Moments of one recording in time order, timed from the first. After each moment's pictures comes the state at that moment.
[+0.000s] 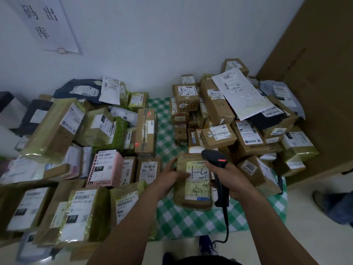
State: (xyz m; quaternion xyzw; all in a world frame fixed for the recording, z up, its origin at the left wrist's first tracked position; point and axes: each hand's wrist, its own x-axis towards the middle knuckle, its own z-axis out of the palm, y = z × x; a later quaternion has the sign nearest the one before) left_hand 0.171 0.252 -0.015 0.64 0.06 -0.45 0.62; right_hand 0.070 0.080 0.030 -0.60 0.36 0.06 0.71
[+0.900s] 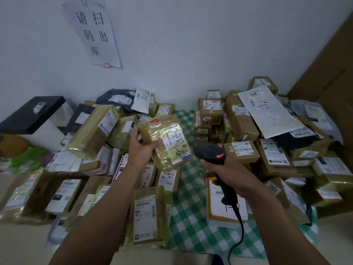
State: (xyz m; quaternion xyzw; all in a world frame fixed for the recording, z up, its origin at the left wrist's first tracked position) left_hand 0.254 0.342 0.061 0.71 0.02 -0.04 0.70; right_hand 0.103 0.103 0.097 -0.71 0.15 0.11 0.68
